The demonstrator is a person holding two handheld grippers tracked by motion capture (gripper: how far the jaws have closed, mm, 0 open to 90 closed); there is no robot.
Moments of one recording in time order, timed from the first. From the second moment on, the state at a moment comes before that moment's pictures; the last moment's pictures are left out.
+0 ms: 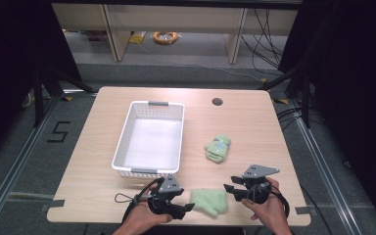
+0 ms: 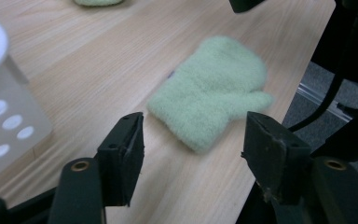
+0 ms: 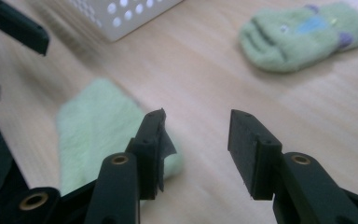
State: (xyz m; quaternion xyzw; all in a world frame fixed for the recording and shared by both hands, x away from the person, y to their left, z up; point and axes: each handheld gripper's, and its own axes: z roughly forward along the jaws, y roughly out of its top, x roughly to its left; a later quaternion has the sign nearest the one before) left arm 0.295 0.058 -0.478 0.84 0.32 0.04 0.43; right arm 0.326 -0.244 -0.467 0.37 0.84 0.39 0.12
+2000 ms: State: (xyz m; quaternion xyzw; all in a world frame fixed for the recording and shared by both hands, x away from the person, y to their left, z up) left arm 0.284 0.090 -0.495 0.82 0.37 0.02 0.43; right arm 0.483 -0.218 -0.499 0.42 0.84 0.33 0.12
